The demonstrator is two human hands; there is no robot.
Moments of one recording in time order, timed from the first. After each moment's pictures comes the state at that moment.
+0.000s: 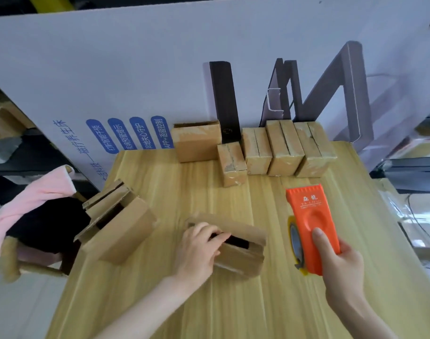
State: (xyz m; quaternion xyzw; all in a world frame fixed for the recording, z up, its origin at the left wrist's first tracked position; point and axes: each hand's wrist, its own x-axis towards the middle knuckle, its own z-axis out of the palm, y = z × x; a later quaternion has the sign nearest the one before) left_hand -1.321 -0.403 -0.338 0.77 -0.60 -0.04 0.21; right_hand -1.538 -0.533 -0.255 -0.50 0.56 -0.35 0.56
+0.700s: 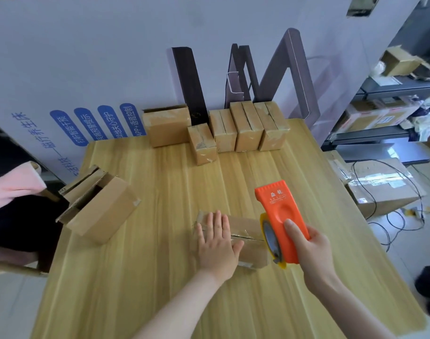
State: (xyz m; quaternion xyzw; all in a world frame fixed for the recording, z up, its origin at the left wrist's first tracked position) left_hand -1.447 -0.392 -0.375 0.83 -0.53 -0.18 0.02; right_hand -1.607 -0.455 -0.249 -0.49 0.57 -0.31 0.58
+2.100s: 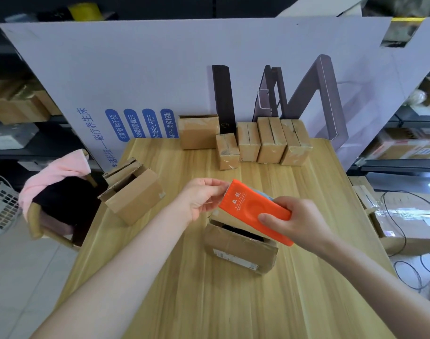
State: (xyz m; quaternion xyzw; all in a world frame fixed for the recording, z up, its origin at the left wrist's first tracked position) left_hand -1.376 -0.396 -0.194 0.68 -0.12 -0.50 0.52; right_hand -1.583 -0.489 -0.184 -0.83 0.37 -0.10 0.39
